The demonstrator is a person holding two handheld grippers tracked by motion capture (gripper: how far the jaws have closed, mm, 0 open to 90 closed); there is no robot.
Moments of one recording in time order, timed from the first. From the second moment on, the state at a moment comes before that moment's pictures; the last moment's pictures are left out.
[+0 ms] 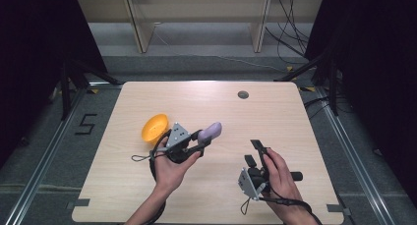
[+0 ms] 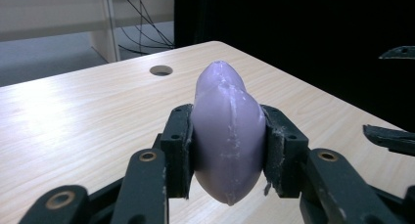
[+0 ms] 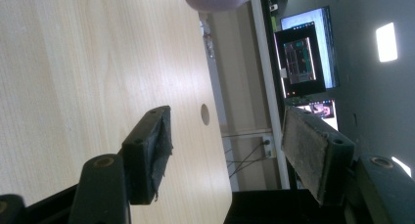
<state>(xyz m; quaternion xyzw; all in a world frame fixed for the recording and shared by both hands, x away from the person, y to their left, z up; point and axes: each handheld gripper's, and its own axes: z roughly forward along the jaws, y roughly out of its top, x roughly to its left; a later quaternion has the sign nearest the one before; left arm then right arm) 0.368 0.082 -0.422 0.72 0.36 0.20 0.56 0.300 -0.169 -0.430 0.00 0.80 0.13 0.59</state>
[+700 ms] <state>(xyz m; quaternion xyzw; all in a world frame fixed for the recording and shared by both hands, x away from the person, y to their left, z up) 0.367 0.105 -0.431 0.70 0.40 0.23 0.55 0.301 -0.171 -0.429 0.00 0.80 0.13 0.59</state>
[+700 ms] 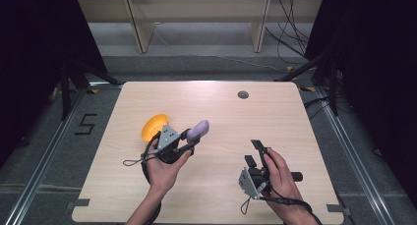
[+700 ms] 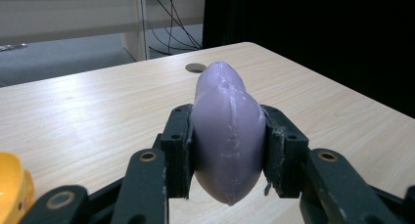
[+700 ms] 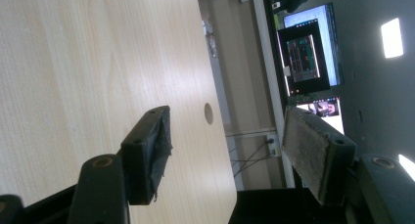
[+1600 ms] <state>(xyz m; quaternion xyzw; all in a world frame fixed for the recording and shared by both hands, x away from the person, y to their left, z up) 0.372 0.138 -0.435 0.67 0.44 0.28 0.53 0.301 -0.171 -0.433 0.02 0.80 0.14 0.58</state>
